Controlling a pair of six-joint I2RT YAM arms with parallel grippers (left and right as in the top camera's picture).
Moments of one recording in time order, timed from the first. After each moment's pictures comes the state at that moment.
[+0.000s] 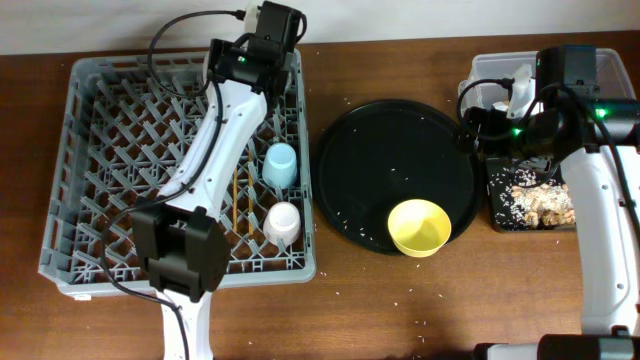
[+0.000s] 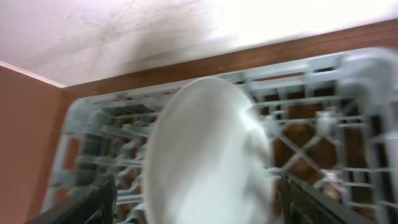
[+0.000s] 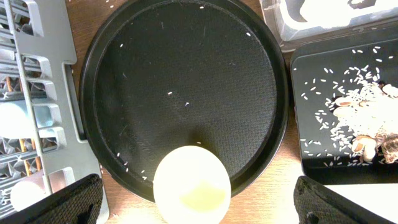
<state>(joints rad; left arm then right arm) -0.36 2.17 2.13 -0.87 -0.68 -0.04 -0.08 1.55 1.64 -1.25 -0.20 0.18</state>
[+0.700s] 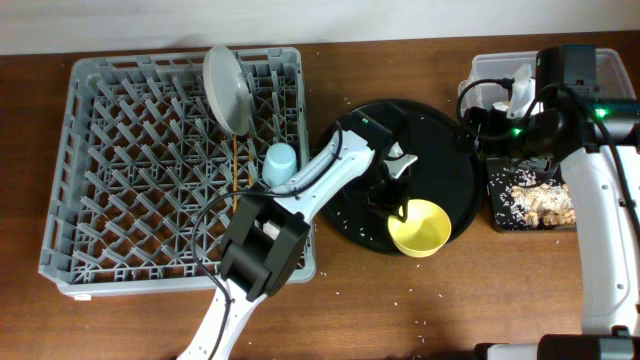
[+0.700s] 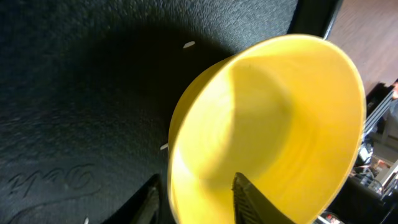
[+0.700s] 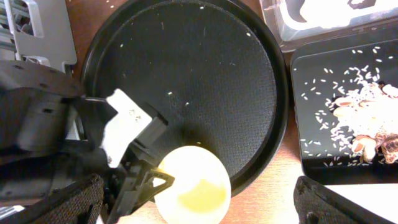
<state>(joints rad) -0.72 2.41 2.07 -1.19 0.57 -0.14 -0.08 1.55 1.64 -1.25 -0.20 0.18</state>
